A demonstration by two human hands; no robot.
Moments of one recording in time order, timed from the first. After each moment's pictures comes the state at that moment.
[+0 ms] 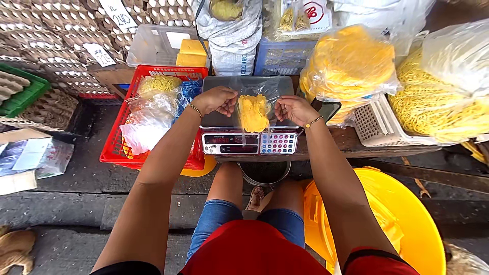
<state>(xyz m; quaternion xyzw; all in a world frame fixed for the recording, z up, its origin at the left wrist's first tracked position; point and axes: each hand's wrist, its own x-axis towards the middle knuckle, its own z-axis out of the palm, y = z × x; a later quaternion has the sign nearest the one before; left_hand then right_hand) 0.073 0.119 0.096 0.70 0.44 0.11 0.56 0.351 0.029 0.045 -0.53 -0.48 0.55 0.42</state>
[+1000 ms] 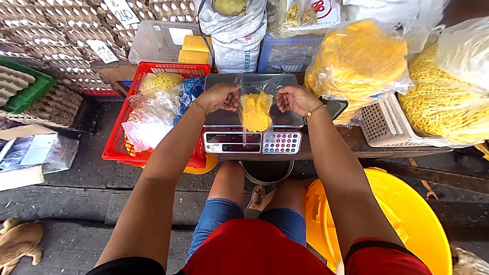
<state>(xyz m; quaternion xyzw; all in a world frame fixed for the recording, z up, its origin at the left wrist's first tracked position) 0.079 0.132 0.081 0.63 0.46 0.16 0.60 0.352 0.059 0.054 -0.54 -0.47 0.57 0.41</state>
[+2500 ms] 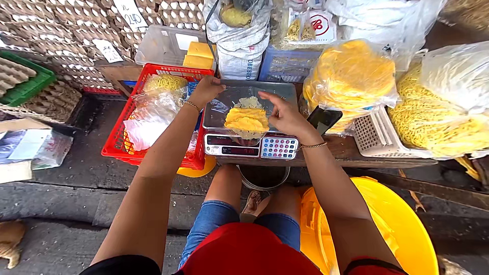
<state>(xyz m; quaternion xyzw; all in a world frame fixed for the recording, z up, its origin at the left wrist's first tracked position) 0.041 0.160 0.077 0.68 0.53 0.28 0.43 0.295 -0.001 0.089 -0.53 -0.76 0.24 0.29</state>
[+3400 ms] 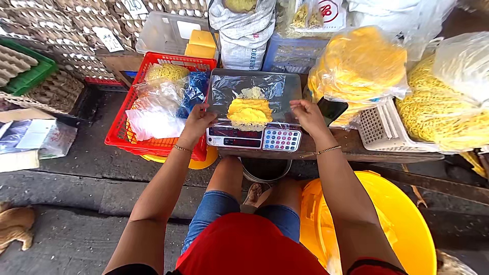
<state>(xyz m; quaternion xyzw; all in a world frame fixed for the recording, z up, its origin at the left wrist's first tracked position) -0.004 0.036 0.021 0.57 0.51 0.39 0.51 0.355 -0.011 0.027 -0.66 -0.60 0.27 0.37</state>
